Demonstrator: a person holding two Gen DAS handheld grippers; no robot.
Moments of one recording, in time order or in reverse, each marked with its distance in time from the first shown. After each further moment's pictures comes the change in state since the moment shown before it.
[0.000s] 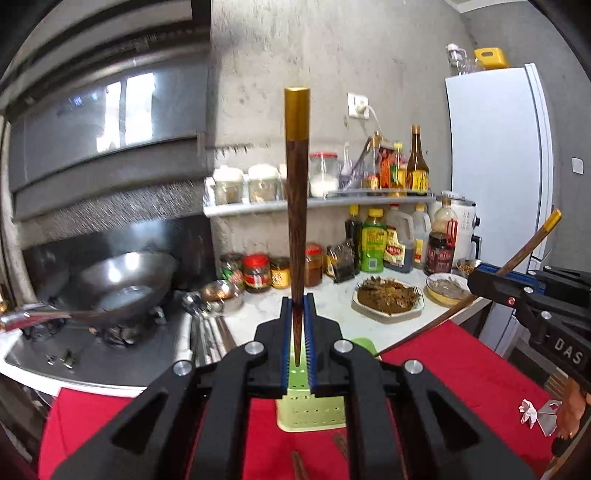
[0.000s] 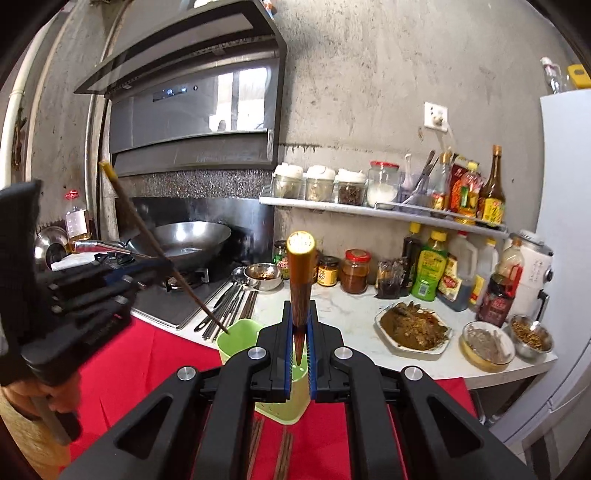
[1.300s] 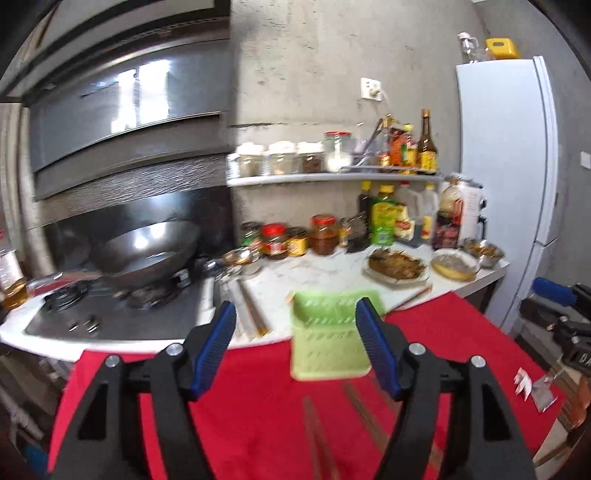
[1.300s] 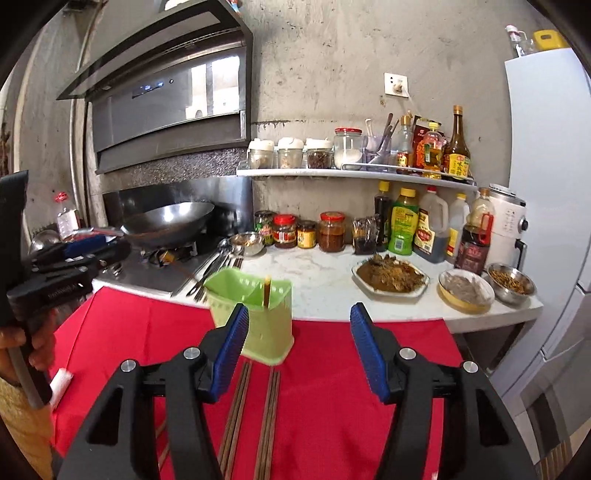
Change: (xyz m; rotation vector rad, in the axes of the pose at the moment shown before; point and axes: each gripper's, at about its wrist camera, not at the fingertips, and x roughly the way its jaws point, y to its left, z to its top) left arm -0.079 0.011 -0.039 -0.020 0.075 0.080; right arm -0.089 -0.023 -0.074 0.087 0.066 -0.045
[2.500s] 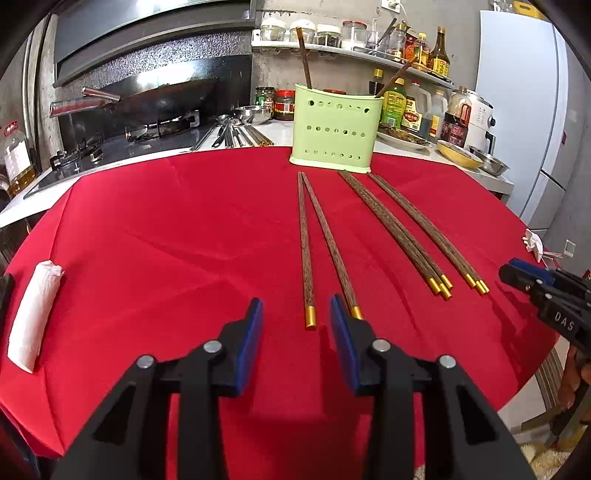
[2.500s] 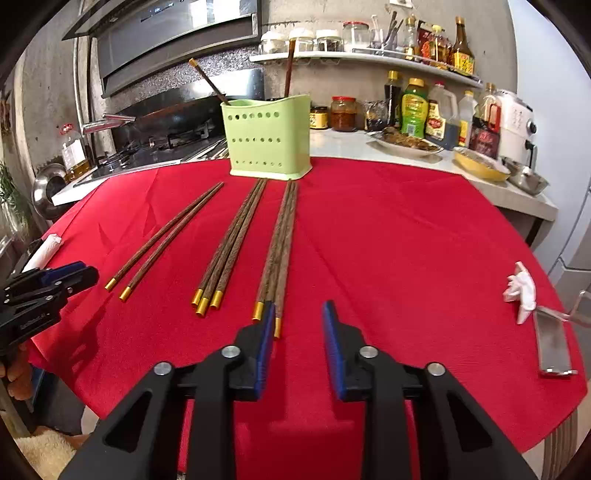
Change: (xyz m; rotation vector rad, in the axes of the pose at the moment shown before) left arm -0.021 -0.021 -0.229 -0.111 0.302 0.003; right arm 0.025 0.025 -0.196 0.016 0.264 0.033
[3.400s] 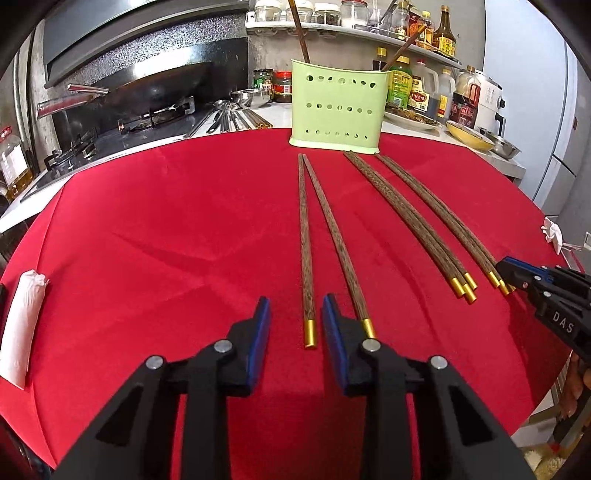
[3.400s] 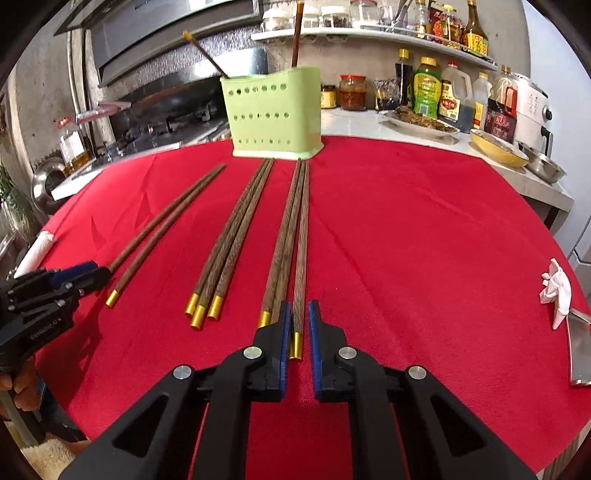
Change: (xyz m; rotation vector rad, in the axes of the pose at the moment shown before) left arm 0.030 -0.007 0.008 0.033 0.066 0.037; right arm 0.034 0.007 0.006 0.006 0.074 0.014
